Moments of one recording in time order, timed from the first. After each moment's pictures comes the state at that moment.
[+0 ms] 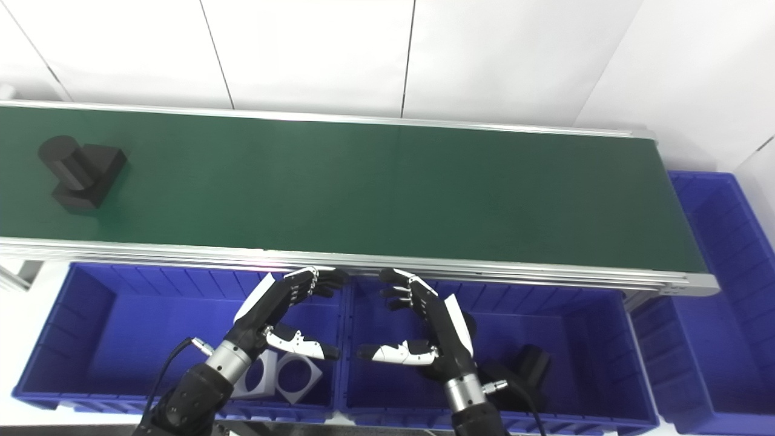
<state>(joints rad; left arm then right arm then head) 0.04 0.08 -0.27 0.37 0.13 -0.43 -0.19 0.11 -0.08 0.27 0.33 -0.12 -0.47 0.00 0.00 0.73</state>
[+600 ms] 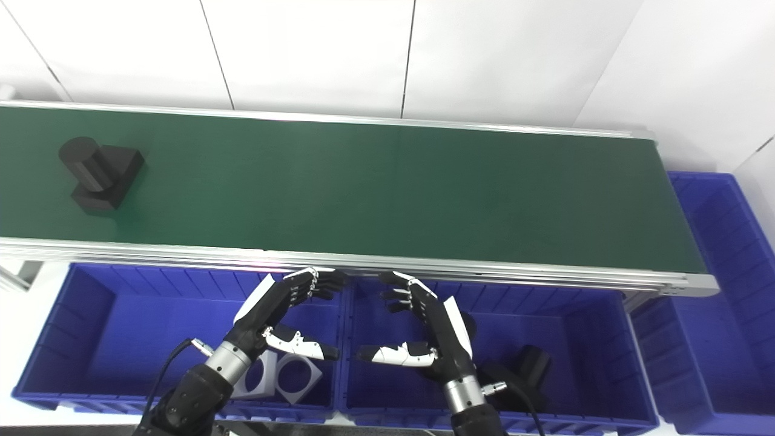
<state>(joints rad) 0.04 0.09 -0.28 0.37 0.13 -0.43 -0.19 0.11 -0.08 0.27 0.35 -0.12 -0.47 0.00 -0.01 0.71</state>
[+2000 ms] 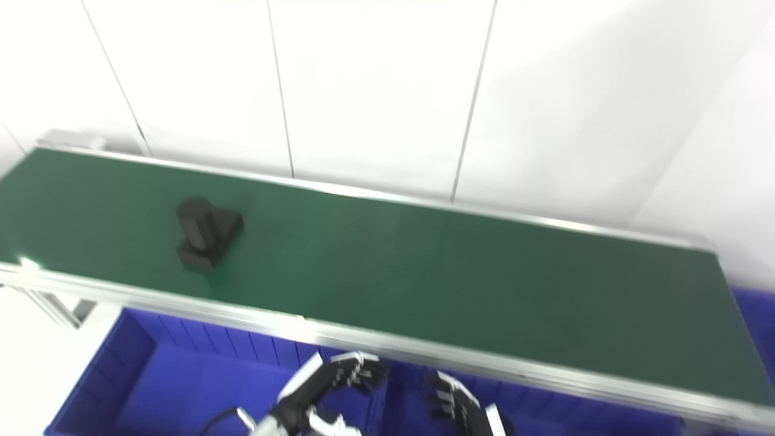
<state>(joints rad) -0.04 0.09 -0.42 0.56 0.13 -0.45 -0.01 0.06 -0.12 0.29 0.50 -0.09 -0.47 -0.02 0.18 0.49</state>
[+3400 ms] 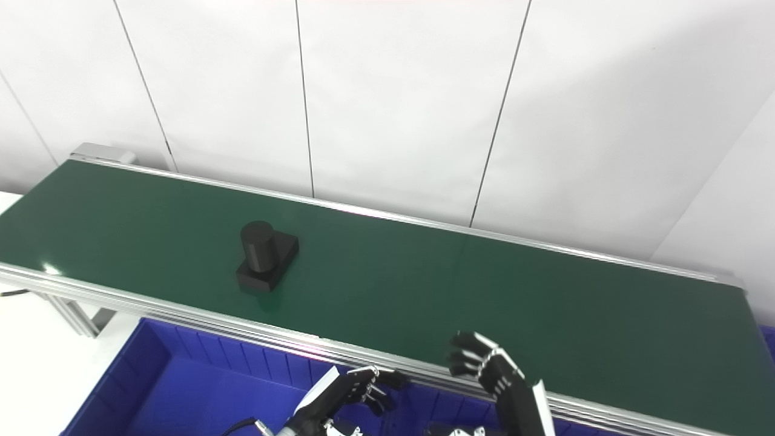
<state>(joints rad) -0.09 0.08 -0.47 0.63 0.11 -0.46 0.07 0.07 -0.08 0.19 0.07 0.11 -0.45 0.18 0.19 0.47</state>
